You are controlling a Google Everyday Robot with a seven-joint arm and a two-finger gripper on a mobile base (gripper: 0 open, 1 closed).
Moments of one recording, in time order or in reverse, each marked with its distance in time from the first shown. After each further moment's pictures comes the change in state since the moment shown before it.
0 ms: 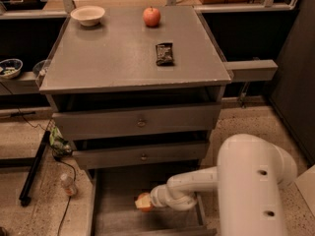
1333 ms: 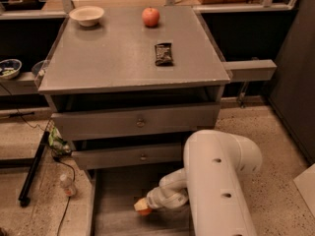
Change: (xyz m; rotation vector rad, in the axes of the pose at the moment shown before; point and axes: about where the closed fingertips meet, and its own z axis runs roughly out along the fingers) arm 0.026 -0.016 0.048 0.045 0.122 0.075
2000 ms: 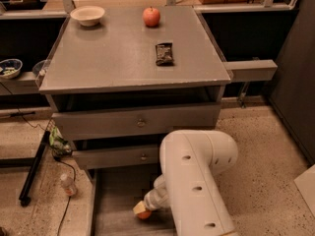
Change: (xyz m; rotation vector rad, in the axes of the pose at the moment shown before) arm 0.013 0.001 0.036 0.018 0.098 -0.009
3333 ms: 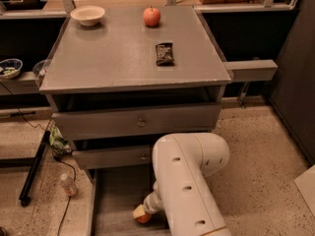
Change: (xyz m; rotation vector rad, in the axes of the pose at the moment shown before) arm 0.020 -0.002 0.022 -0.023 0.055 0.024
